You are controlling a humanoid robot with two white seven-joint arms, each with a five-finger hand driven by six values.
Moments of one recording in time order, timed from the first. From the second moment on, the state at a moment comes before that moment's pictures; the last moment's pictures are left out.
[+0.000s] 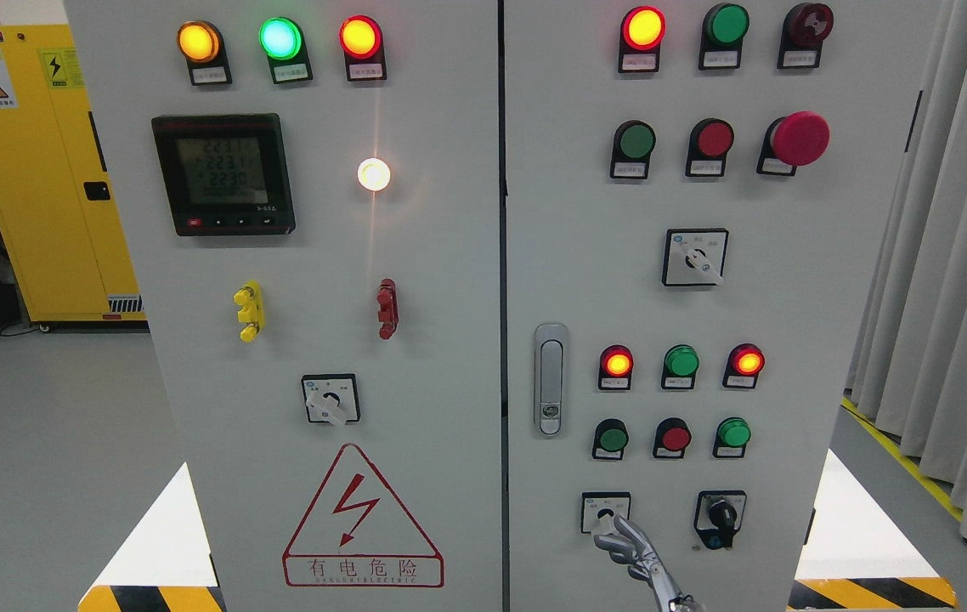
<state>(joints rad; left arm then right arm) 0.00 -0.11 -0.08 0.00 0.15 -0.04 0.10 0.09 0.13 0.23 -2.02 0.71 -0.08 -0.09</state>
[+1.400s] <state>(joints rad) 0.00 -0.11 -0.08 0.00 0.15 -0.04 0.10 -0.19 0.14 0.27 -1.78 1.51 0.04 -0.23</state>
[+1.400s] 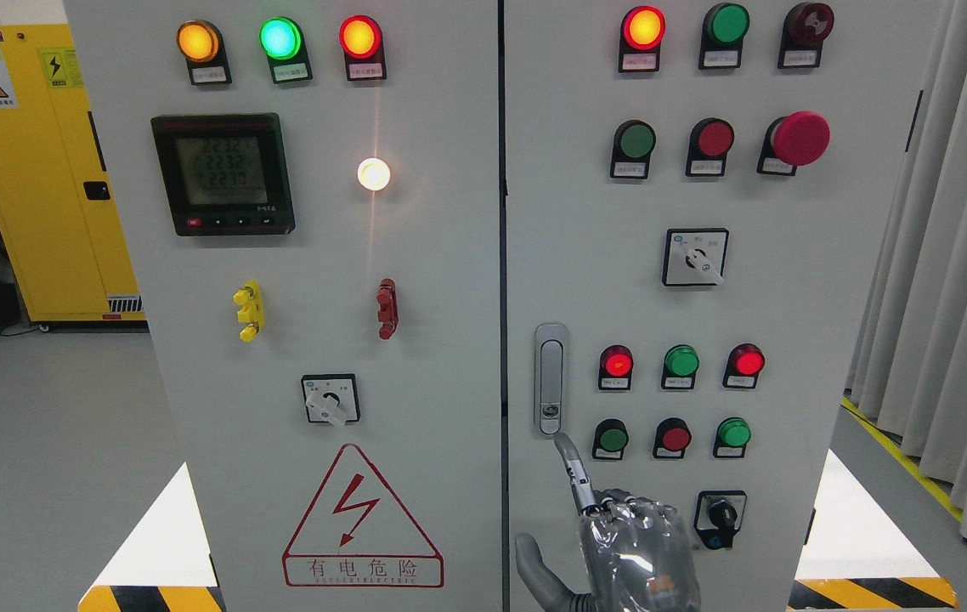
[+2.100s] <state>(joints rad) 0.00 -0.11 -0.08 0.00 0.15 -0.04 0.10 -0.27 0.14 0.27 -1.70 1.53 0.06 -0.23</state>
